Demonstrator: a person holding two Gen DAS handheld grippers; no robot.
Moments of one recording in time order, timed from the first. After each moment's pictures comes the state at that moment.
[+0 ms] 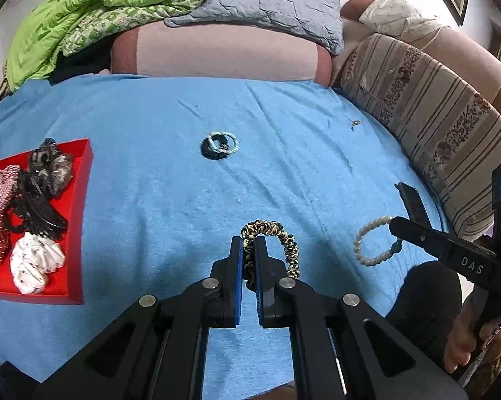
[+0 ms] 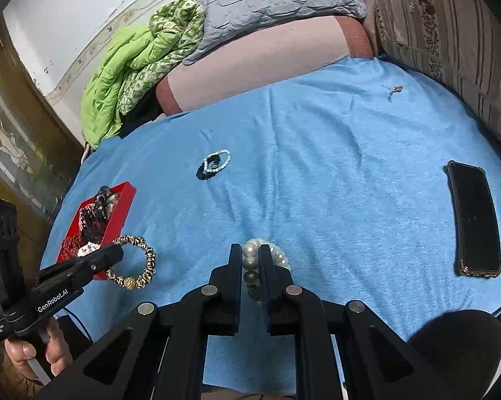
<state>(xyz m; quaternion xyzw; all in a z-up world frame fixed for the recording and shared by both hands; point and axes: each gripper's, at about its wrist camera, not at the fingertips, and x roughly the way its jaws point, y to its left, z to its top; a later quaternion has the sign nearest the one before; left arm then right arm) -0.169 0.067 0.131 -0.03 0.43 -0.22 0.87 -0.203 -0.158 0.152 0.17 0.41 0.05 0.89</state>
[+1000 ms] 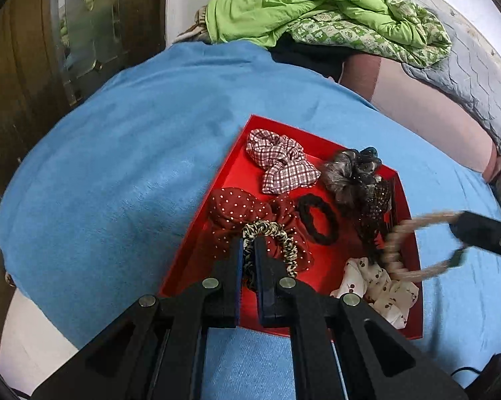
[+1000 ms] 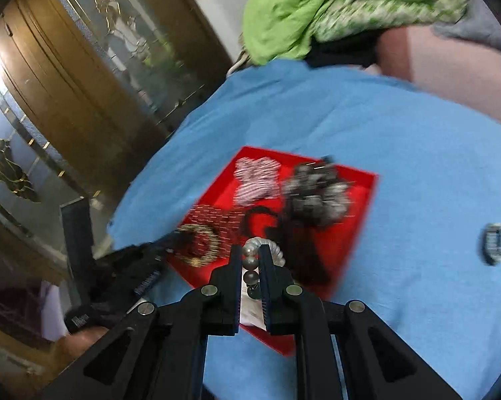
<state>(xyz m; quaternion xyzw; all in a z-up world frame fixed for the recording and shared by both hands) -0.127 0.366 0.093 -0.13 0.43 0.08 0.89 -0.055 0.185 0.158 0.06 0.47 0.37 0.80</state>
